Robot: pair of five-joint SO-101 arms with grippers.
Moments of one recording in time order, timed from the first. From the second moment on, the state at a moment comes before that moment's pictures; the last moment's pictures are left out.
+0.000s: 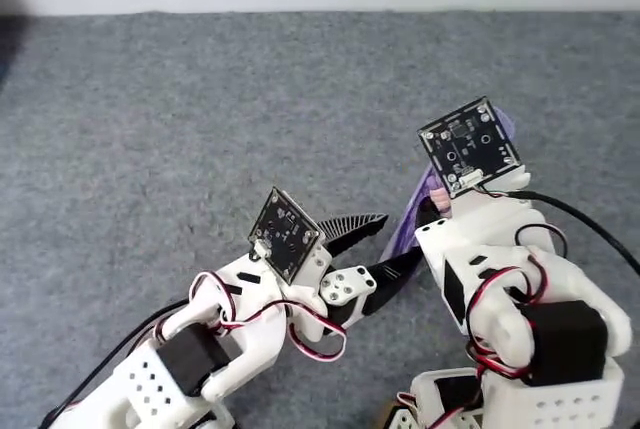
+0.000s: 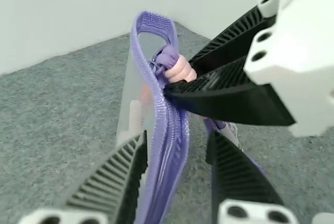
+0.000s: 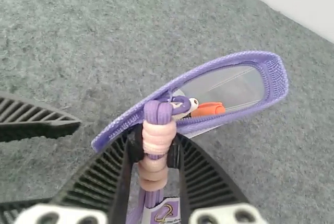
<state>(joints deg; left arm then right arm) 48.0 -64.0 60.4 33.0 12.8 -8.3 -52.1 13.2 93.8 20.3</state>
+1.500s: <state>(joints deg) 40.0 -58.5 49.5 44.1 12.4 -8.6 -50.4 10.0 87.0 20.6</state>
